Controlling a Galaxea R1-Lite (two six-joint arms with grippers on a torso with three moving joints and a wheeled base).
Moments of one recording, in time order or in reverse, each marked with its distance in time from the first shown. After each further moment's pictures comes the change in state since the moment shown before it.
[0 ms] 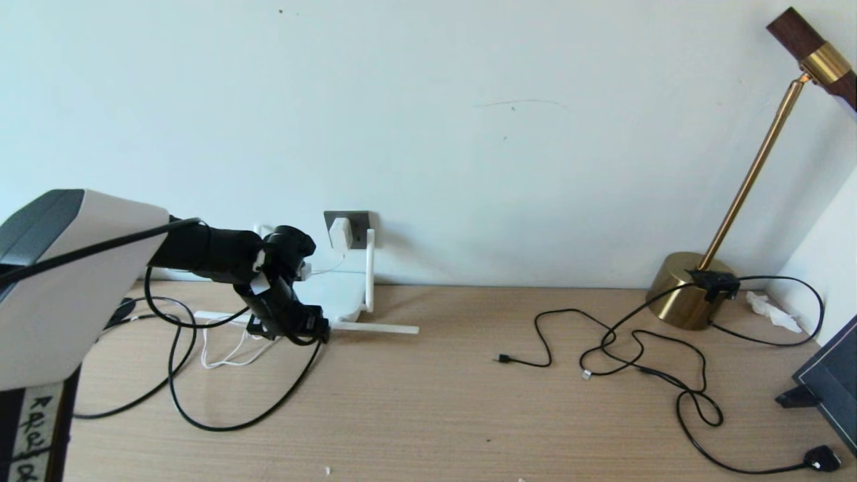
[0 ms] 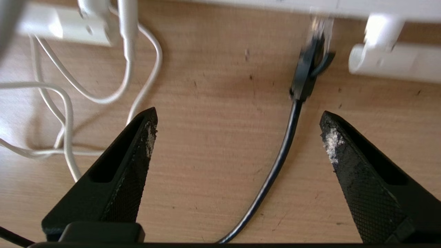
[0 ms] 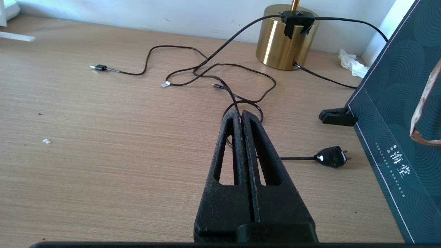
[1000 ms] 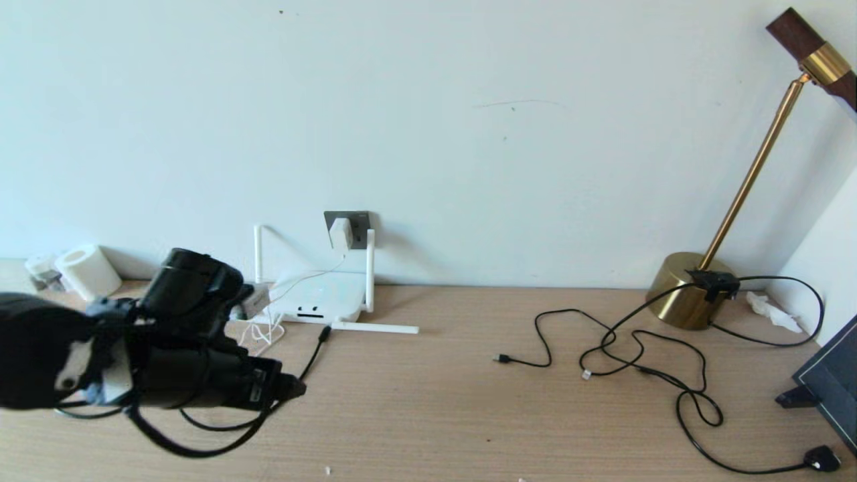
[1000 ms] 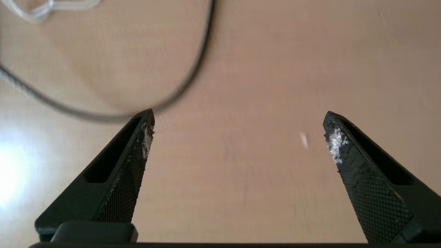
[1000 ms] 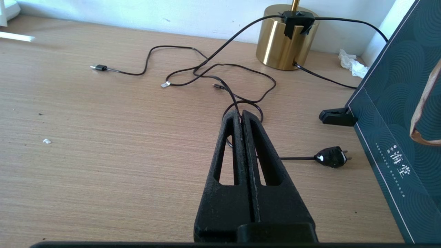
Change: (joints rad) left arm -0.130 -0.677 0.800 -0.323 0.001 0.016; right arm 0.000 0.000 0.000 0.000 0.000 -0.001
